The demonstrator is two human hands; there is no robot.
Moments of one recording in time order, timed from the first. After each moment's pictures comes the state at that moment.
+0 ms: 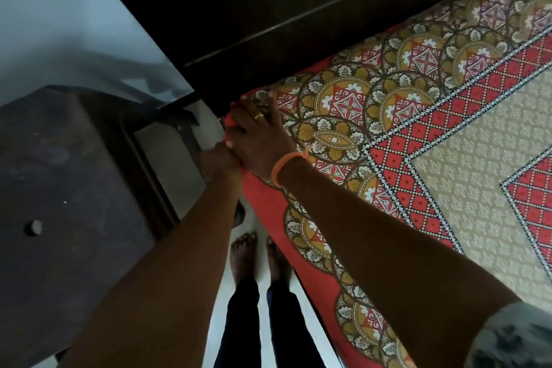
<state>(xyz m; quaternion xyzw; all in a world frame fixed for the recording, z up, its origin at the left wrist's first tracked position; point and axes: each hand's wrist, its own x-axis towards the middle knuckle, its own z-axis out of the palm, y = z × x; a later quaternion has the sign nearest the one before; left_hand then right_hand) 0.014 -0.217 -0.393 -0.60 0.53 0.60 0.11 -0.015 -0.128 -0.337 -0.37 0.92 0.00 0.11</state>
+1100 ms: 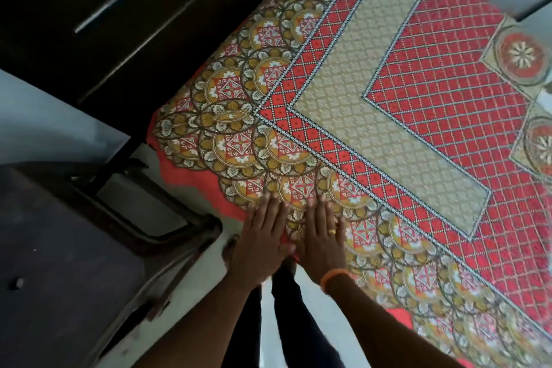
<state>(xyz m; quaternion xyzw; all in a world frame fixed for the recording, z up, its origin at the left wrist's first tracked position) 0.234 -0.108 -0.335 0.37 0.90 0.07 0.20 0.308 0.044 -0.329 0.16 0.96 -0.07 0.24</state>
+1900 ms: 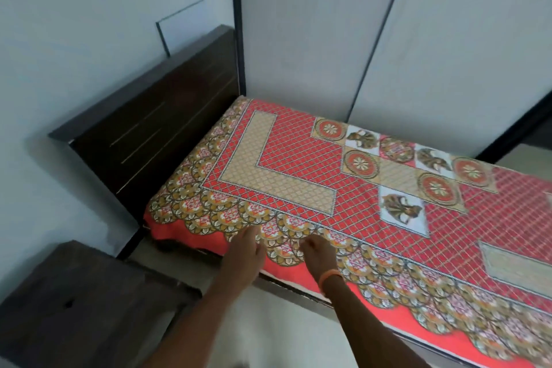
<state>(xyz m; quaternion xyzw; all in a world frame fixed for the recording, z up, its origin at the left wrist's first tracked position) 0.457 -0.079 0.025 0.29 0.88 0.33 0.16 0.559 0.073 0.006 0.44 0.77 -0.46 -0.06</state>
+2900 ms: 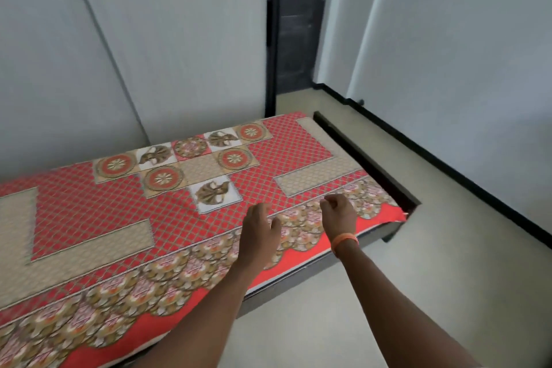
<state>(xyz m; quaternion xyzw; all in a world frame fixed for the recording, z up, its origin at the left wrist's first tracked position) 0.820 0.196 0.088 0.56 0.71 0.35 0.26 0.986 0.251 0.083 0.70 0.48 -0.31 -0.42</state>
